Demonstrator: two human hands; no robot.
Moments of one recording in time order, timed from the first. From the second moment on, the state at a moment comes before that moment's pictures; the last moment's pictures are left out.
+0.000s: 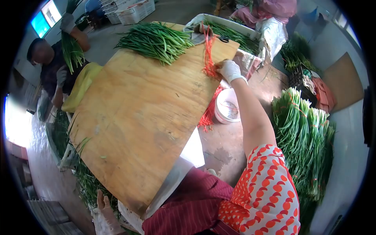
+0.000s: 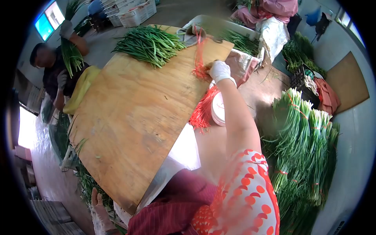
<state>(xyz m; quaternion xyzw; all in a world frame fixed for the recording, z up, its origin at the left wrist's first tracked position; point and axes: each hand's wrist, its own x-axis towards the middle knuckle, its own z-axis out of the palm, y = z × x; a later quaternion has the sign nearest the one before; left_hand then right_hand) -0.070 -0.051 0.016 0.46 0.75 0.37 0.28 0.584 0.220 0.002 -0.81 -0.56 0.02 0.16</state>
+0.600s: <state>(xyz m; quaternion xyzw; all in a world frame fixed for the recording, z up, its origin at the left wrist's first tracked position) 0.019 0.043 0.024 0.74 0.57 0.30 0.18 0.471 0.179 0.120 -0.70 -0.58 -0.13 0.40</state>
